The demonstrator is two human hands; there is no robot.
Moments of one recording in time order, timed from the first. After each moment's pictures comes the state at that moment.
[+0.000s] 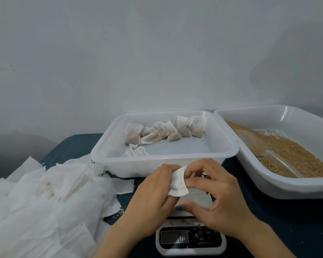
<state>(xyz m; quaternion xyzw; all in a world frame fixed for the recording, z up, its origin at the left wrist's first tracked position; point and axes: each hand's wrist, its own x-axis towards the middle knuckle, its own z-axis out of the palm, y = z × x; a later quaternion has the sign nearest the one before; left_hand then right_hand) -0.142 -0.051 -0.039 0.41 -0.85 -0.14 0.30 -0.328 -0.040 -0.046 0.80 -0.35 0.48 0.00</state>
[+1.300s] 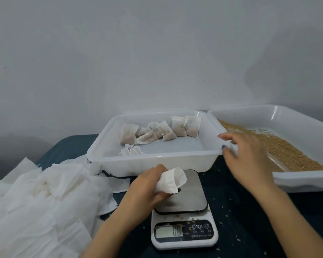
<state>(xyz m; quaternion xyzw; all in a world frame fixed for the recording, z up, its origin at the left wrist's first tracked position) -0.128 -0.073 -0.062 0.41 -0.84 -0.17 0.32 -0.393 -0.069 -0.020 0.62 -0.66 0.42 0.05</state>
